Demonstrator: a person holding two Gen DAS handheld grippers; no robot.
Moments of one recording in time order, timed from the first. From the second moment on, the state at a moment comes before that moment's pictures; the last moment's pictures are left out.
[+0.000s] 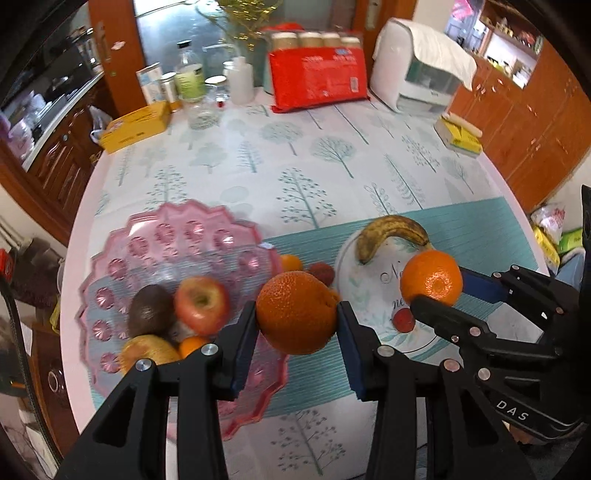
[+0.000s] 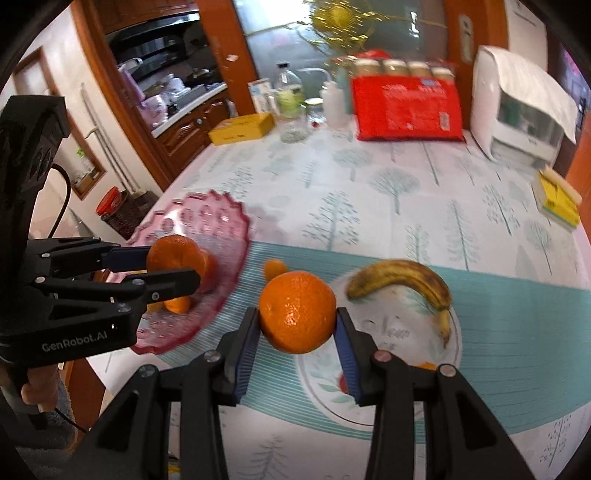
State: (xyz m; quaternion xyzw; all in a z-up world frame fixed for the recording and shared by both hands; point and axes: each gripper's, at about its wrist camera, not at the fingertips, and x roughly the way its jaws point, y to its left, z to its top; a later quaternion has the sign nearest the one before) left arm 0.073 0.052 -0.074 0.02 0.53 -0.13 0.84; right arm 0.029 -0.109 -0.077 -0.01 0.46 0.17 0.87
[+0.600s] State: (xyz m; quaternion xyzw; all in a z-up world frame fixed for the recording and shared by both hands) left arm 0.086 0.198 -0.068 -0.02 0.52 -0.06 0.85; right arm 0.047 0.006 -0.060 -0.03 0.44 0.20 0.88
